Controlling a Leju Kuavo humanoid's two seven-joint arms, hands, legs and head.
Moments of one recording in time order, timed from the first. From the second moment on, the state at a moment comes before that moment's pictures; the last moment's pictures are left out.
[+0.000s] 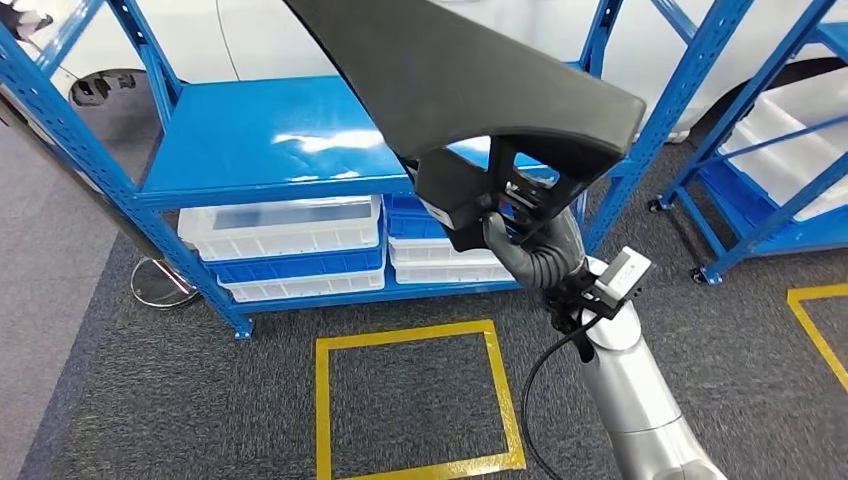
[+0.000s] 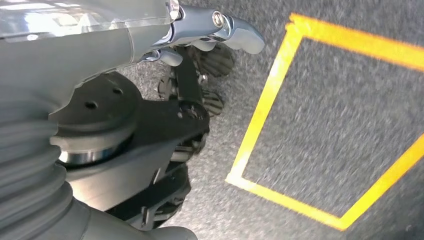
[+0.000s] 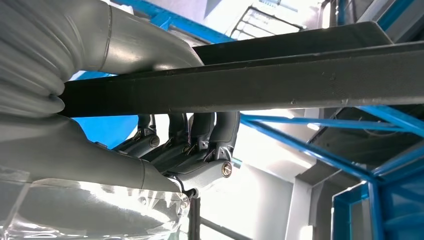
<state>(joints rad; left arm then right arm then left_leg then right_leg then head) -0.12 -0.18 0.92 -0.22 -0.26 0.00 -0.26 -0.48 -0.06 0.28 -1.51 0.08 0.21 -0.56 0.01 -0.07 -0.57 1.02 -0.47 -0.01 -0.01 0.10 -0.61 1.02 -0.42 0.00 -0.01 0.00</state>
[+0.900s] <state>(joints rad) -0.11 -0.18 0.92 -0.22 -0.27 0.02 -0.26 -0.46 -0.07 0.27 -1.54 0.08 0.22 -0.56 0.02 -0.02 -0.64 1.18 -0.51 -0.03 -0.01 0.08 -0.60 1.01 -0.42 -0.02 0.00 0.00</state>
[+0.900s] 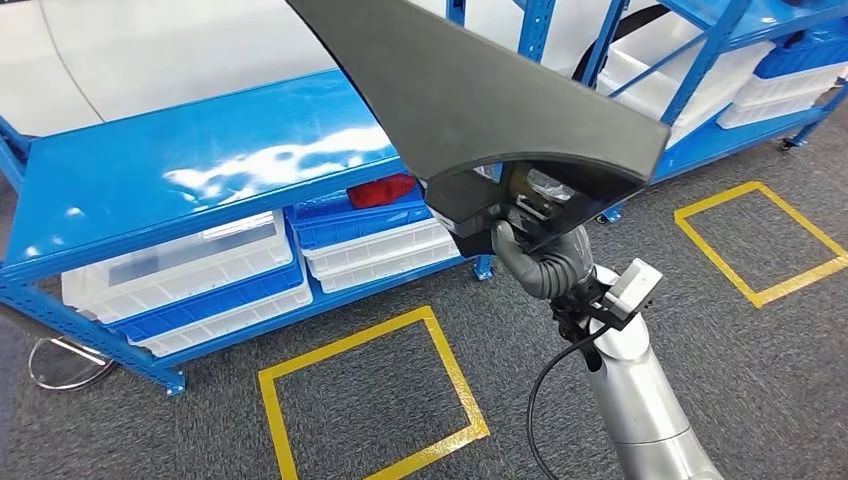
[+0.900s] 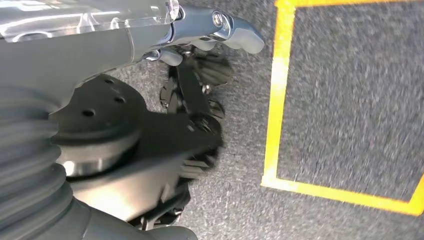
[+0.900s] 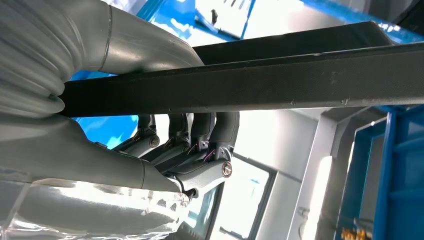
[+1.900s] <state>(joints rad) -0.13 -0.19 0.91 -0.22 -0.27 0.09 -0.30 -0.43 -0.07 0.24 -1.60 0.09 0.20 -0.58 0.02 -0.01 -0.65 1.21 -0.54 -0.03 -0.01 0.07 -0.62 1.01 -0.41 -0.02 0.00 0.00</state>
